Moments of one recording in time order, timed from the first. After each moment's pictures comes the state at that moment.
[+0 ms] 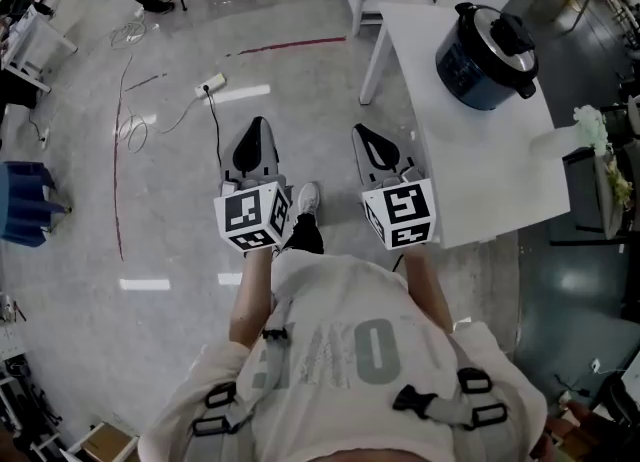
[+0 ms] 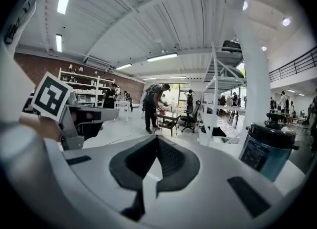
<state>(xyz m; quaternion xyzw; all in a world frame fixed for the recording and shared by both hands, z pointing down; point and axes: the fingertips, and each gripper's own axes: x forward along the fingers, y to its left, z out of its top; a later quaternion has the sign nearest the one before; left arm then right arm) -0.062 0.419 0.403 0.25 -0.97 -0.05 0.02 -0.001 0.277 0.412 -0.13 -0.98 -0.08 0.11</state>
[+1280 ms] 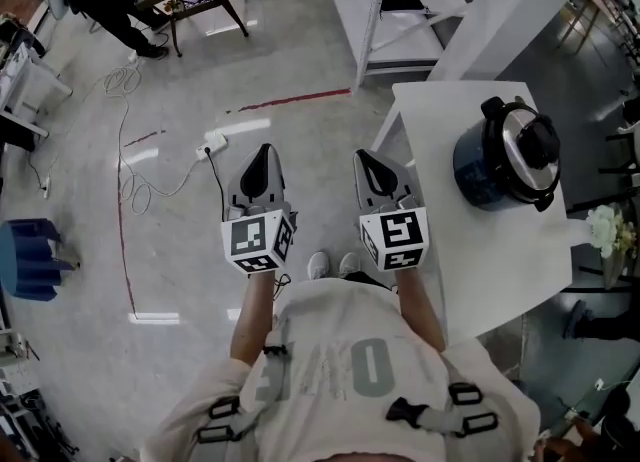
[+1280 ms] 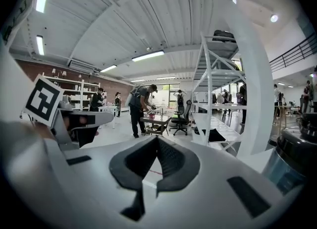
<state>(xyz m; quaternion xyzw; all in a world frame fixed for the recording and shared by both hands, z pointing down) -0.322 0.340 0.386 0.29 -0.96 -0.05 0.02 -0.261 0.201 0.399 -0.08 -0.99 -0.04 0.10</state>
